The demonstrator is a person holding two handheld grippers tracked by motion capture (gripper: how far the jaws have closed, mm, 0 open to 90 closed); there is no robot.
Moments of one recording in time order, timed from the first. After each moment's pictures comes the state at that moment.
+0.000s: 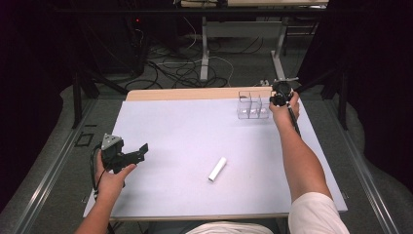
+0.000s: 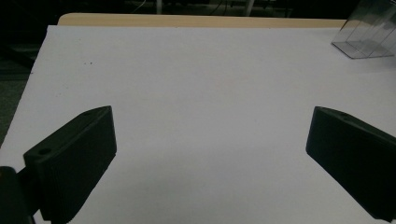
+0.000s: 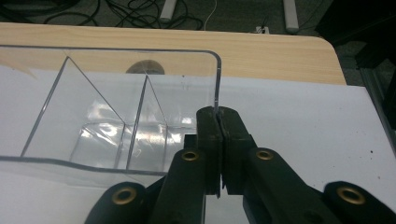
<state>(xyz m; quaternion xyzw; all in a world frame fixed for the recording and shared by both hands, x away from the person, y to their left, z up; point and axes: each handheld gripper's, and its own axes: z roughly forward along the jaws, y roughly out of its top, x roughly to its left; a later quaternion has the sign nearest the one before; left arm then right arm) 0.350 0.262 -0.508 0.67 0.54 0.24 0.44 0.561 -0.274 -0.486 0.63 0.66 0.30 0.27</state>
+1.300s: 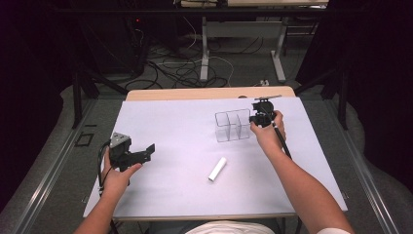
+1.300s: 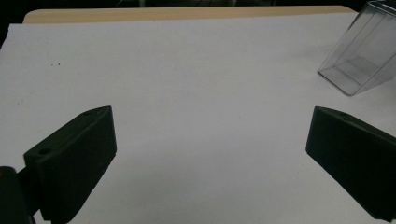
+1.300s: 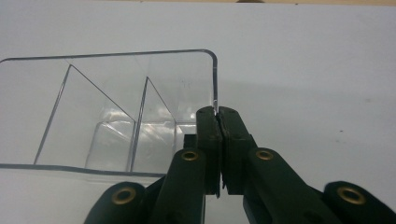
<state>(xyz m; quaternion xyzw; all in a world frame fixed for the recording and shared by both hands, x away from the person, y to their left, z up) 0.360 0.248 -0.513 0.70 0.52 0.23 0.44 0.475 -0.197 -0.483 0.62 0.69 0.32 0.19</state>
